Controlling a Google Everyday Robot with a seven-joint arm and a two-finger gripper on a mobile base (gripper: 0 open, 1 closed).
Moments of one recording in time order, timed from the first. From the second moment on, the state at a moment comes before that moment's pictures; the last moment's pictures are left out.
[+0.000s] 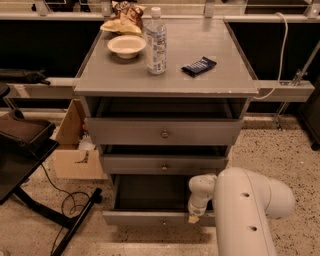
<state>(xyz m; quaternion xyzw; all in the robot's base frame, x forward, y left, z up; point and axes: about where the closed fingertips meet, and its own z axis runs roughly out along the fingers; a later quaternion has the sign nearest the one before) 0.543 -0.162 0.152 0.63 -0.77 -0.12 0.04</state>
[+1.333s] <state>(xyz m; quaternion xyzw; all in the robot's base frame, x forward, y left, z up) 0.527 -0.184 0.258 0.67 -0.73 -0.12 -0.04</state>
